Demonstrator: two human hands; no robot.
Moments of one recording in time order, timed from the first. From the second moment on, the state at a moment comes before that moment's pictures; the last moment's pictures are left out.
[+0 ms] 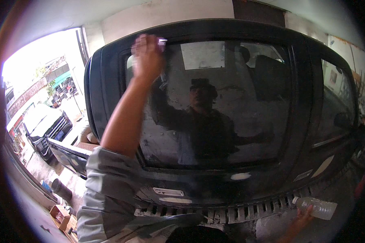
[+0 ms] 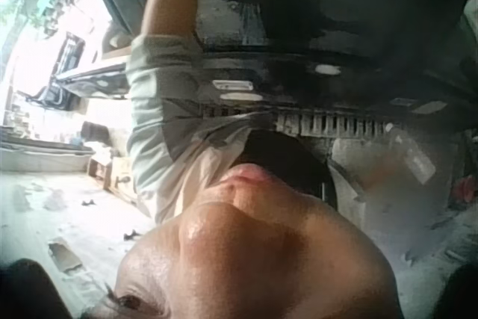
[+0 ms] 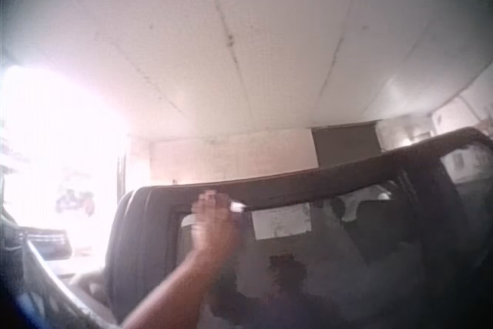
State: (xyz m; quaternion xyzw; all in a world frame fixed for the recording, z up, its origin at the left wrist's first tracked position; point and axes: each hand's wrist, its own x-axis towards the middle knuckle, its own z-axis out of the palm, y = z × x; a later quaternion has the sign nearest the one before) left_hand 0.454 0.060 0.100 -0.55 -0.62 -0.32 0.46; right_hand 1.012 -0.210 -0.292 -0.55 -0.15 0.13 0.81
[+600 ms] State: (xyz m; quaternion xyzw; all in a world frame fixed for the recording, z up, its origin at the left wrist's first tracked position) left_hand 0.282 -0.017 0.179 -0.64 -0.59 -0.26 0.42; right_hand 1.075 -0.236 -0.397 -0.58 -0.14 0.13 0.79
